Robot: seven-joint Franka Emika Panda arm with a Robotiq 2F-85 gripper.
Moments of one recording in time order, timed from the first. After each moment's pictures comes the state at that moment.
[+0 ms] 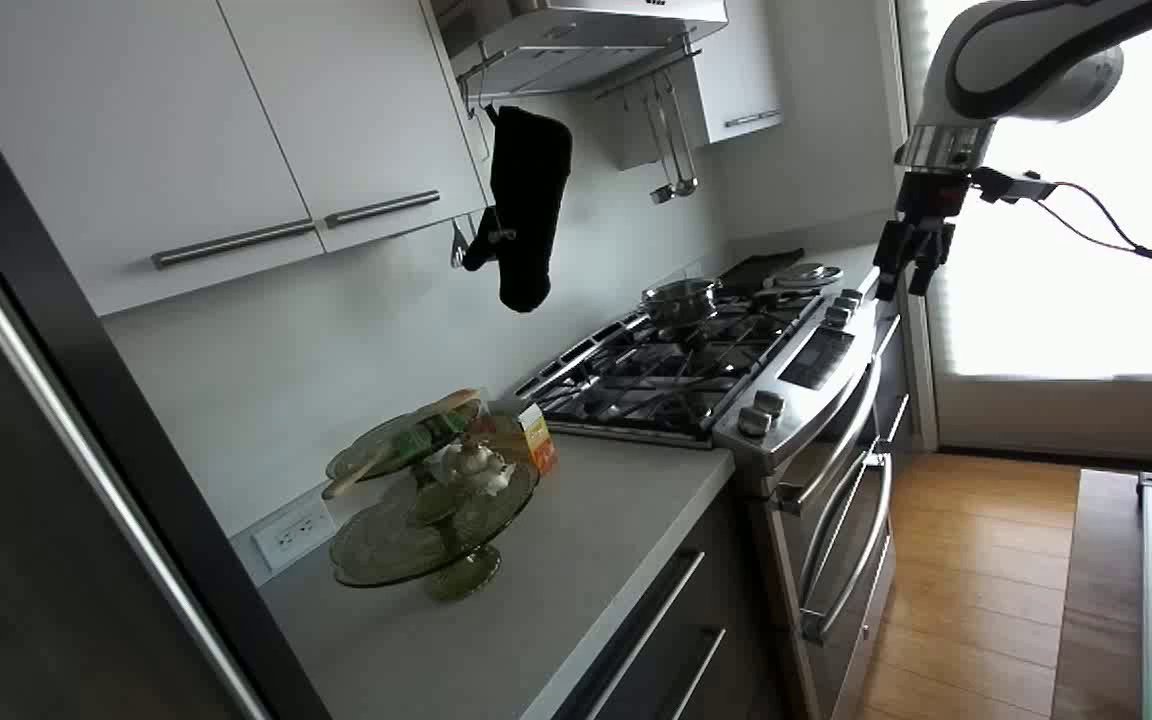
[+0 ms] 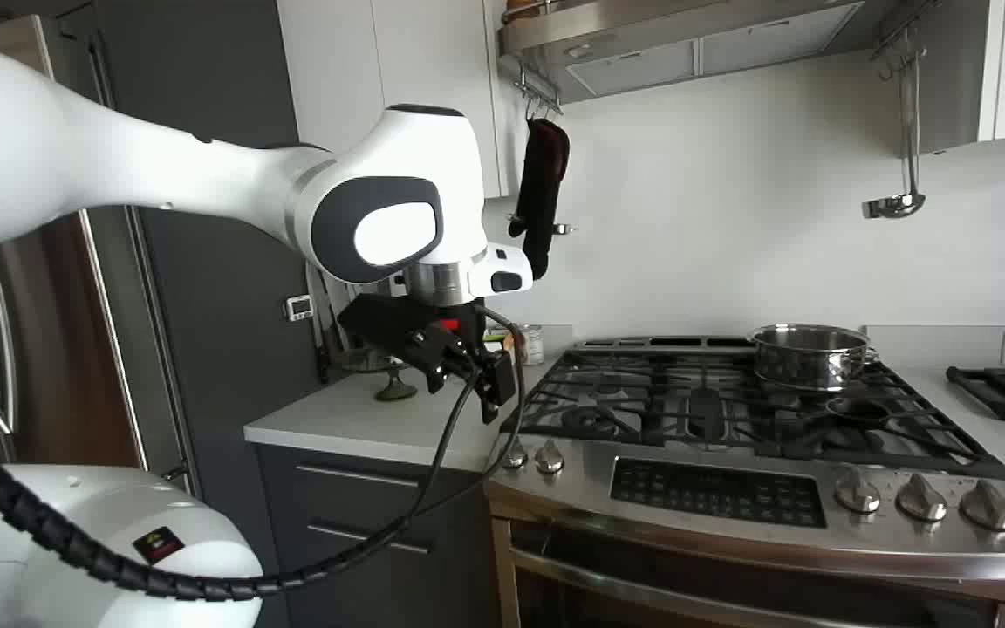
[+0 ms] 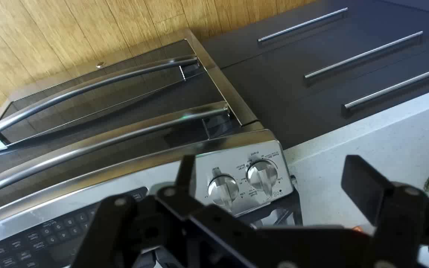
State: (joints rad) arm -0.13 -0.98 -0.30 -2.75 0.05 2.04 -0.16
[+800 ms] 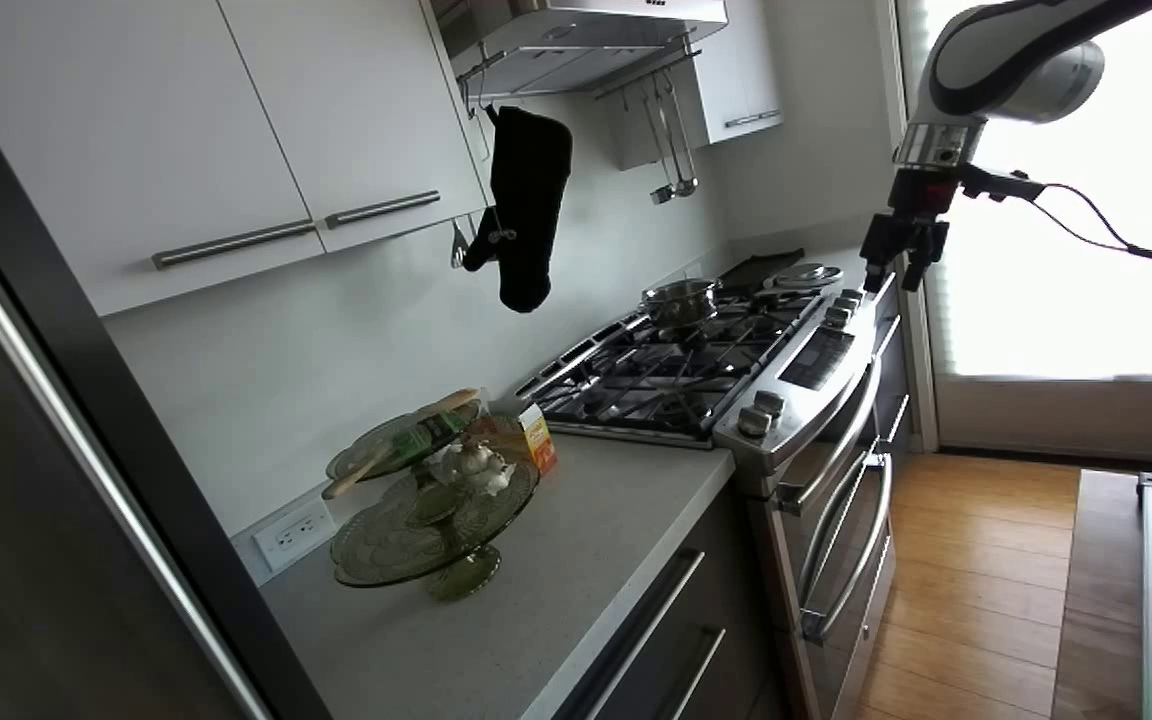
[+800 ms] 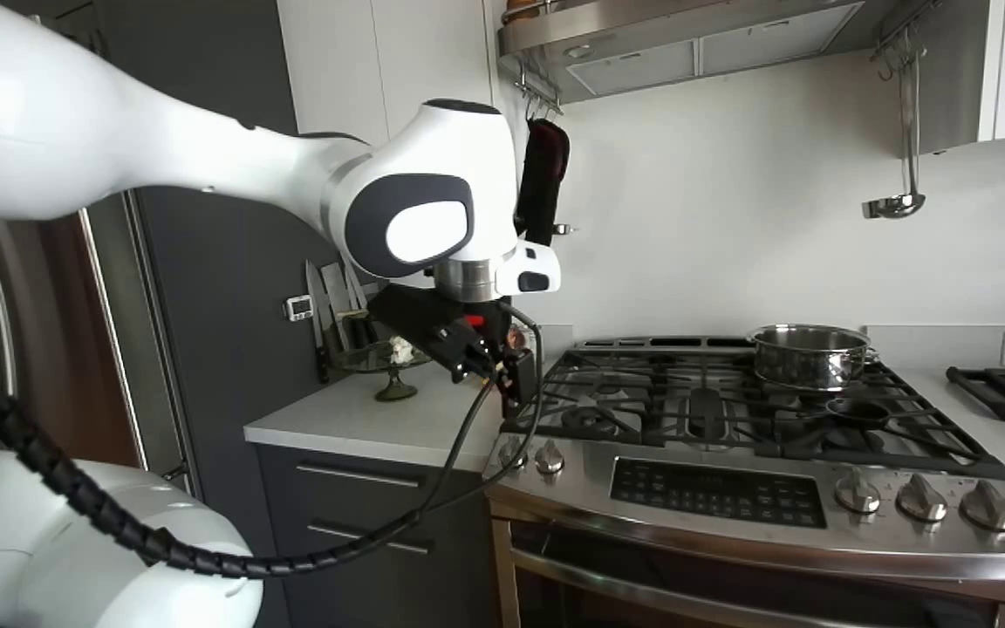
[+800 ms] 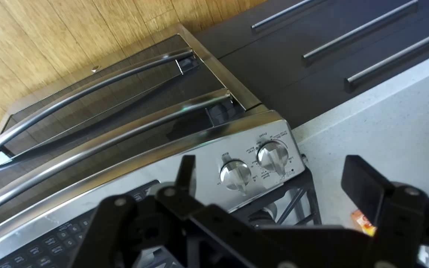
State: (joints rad) arm -0.14 -0.88 -0.34 -2.69 0.09 2.07 -0.13
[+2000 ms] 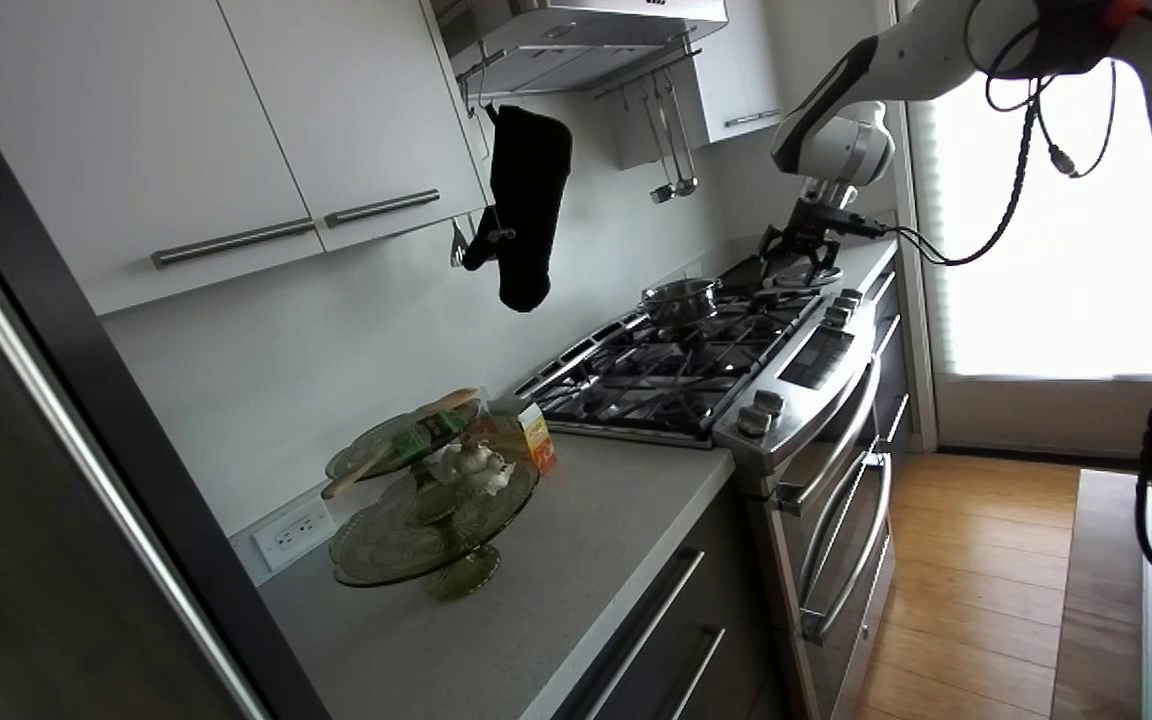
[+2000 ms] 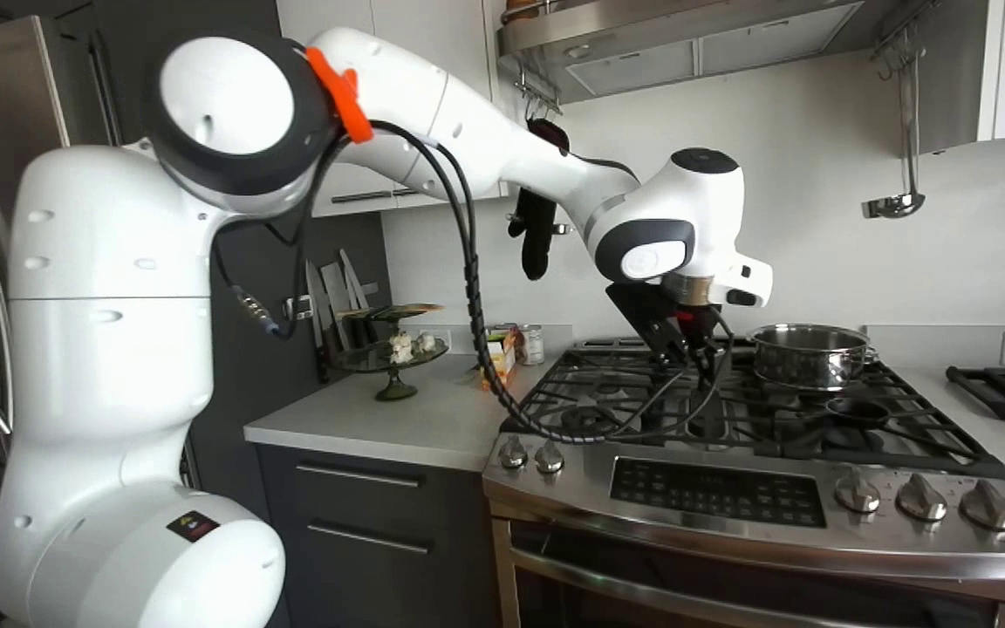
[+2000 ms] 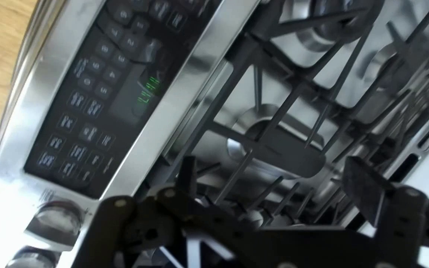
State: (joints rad) arm 0.02 0.16 -0.66 -1.92 0.70 2.32 -0.17
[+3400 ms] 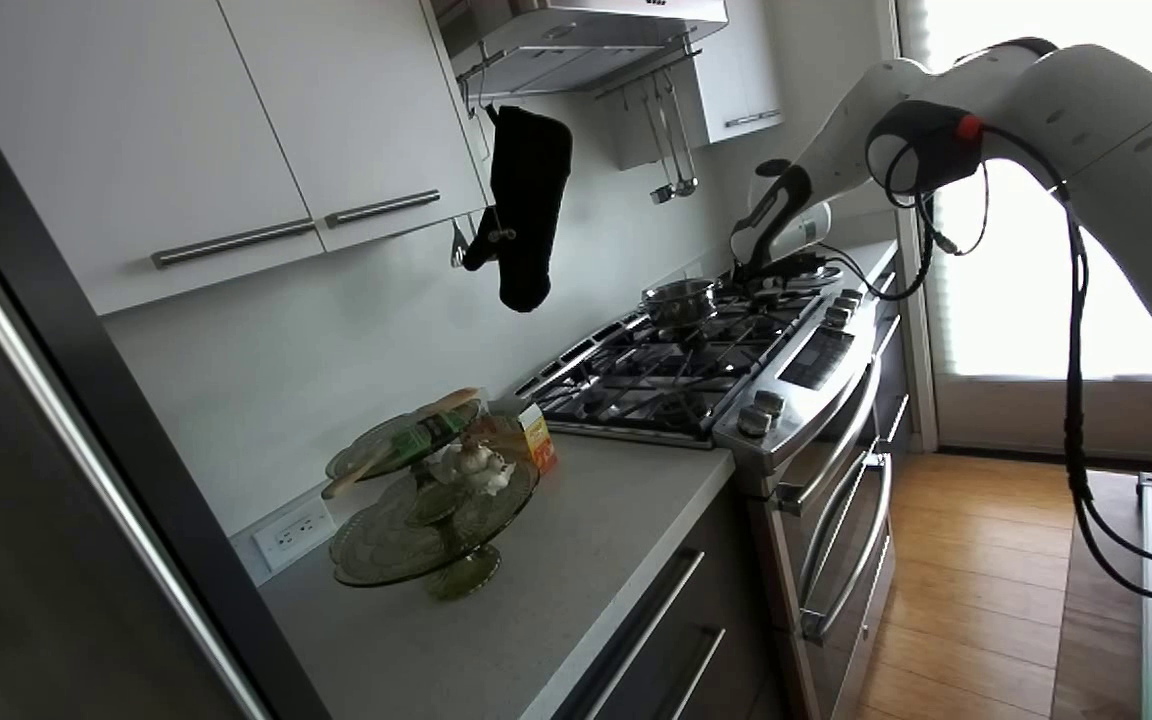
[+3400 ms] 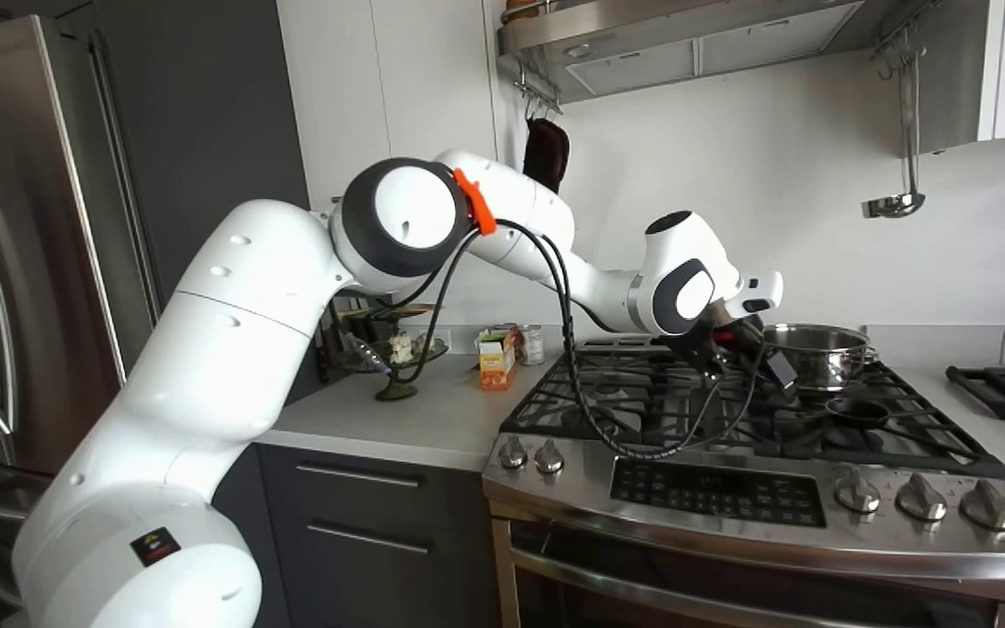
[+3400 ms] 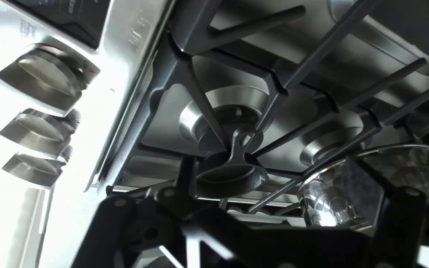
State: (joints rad) arm -0.19 0.59 -0.42 -1.55 0.13 2.71 0.42
